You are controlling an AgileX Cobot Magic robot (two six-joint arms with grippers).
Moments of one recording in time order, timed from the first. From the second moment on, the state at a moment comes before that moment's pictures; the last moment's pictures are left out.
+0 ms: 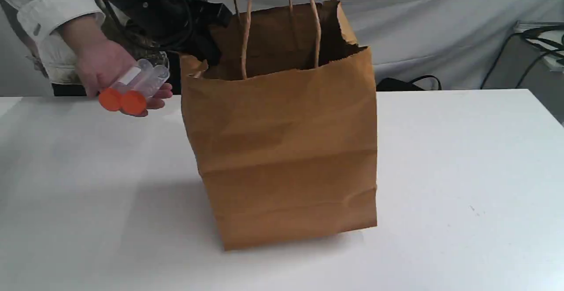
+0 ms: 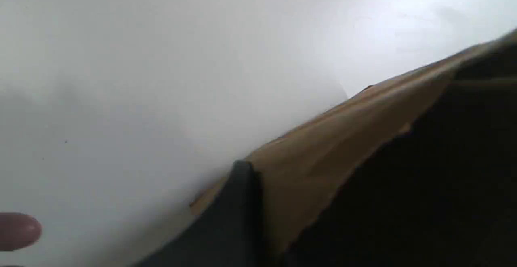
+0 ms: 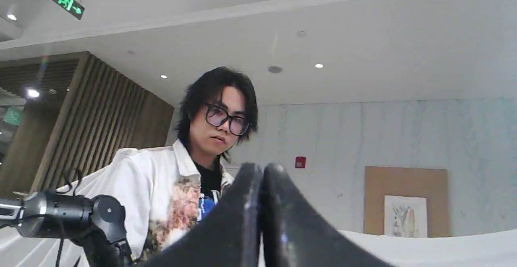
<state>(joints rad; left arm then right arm) -0.21 2.19 -2.17 -0.46 1.20 0.24 0.05 0.08 -0.11 -0.52 -0.73 0.53</state>
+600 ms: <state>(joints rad) -0.21 2.19 -2.17 -0.46 1.19 0.24 0.05 0.85 -0.48 -0.80 -0.99 0.74</state>
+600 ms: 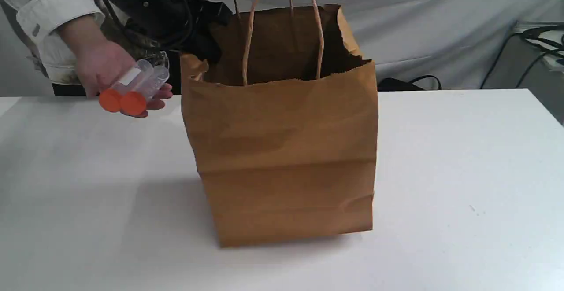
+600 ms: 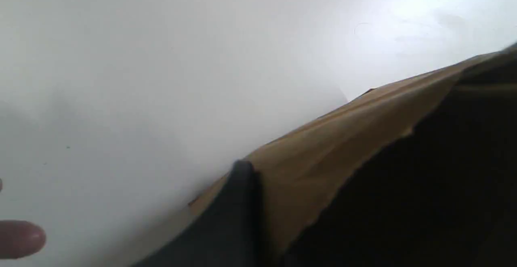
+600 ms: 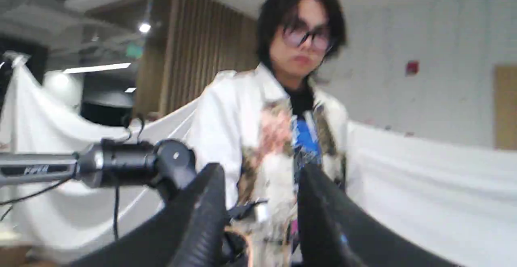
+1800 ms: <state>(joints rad) -0.21 2.19 -2.17 -0.45 1.16 0.20 0.26 1.59 -1.14 -1.56 -0.78 1.15</state>
